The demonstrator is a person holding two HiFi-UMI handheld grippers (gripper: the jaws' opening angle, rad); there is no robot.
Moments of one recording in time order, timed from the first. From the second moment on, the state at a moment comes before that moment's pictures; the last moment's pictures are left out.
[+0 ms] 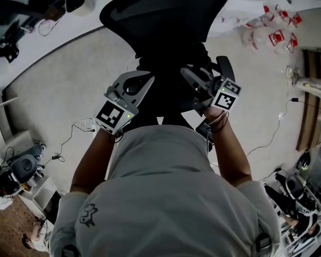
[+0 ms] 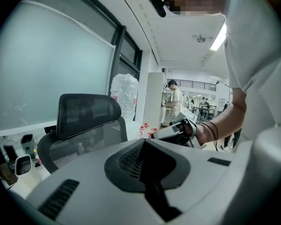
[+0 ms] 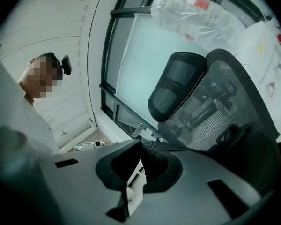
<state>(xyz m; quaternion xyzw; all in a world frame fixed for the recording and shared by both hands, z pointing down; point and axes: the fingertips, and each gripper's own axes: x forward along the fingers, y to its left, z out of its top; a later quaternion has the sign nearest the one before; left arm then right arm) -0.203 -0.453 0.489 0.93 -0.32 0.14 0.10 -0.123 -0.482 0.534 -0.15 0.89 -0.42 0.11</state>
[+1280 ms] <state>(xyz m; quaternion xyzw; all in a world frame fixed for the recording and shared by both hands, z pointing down) -0.174 -0.349 0.415 0.91 -0.40 0.09 0.03 -0.095 -0.367 0.458 -0.07 0.91 -0.40 0.09</state>
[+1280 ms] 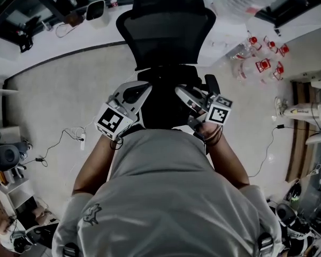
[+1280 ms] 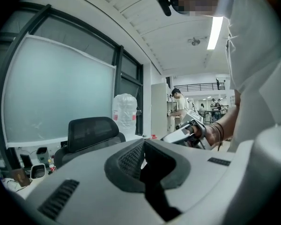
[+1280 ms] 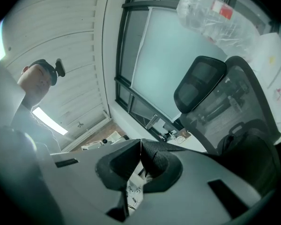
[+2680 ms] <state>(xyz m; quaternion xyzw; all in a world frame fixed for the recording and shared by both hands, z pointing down) -0.157 -0.115 0.357 0.95 -0.30 0.05 -0.01 -0.046 -0.131 0.415 -0.18 0.90 -0.37 0.15</state>
